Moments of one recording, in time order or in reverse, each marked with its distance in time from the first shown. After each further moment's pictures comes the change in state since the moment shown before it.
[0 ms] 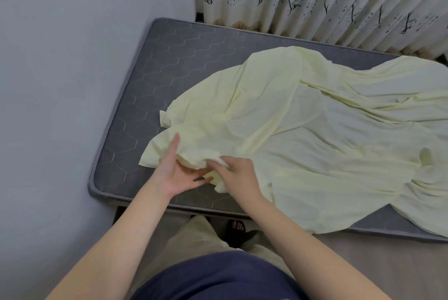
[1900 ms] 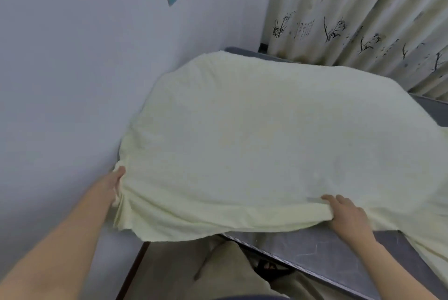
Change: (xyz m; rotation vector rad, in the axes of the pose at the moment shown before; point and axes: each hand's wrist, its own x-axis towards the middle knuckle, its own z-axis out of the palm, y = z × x) left_hand -0.084 0.164 -0.237 0.126 0.849 0.426; right_hand 0.065 0.089 -0.076 -1.171 -0.207 0.104
